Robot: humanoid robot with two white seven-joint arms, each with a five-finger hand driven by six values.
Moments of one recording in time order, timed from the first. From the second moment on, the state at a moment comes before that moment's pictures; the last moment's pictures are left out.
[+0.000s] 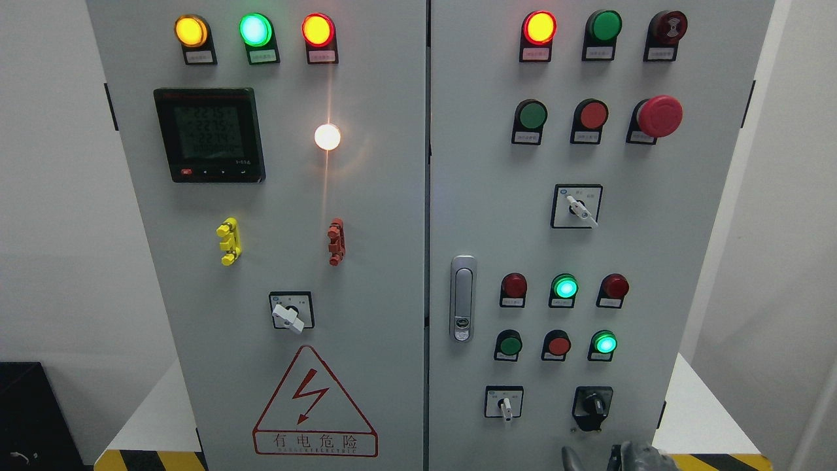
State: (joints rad) left arm 0.04 -0.10 -0.07 -0.08 0.08 -0.11 0.18; right arm -0.15 0.11 -0.06 -1.62 1.21 0.27 -0.02
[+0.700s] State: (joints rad) left arm 0.04 -0.10 -0.07 -0.08 0.08 -0.11 0.18; right arm -0.19 0.08 -0.06 -1.62 1.20 0.31 0.01
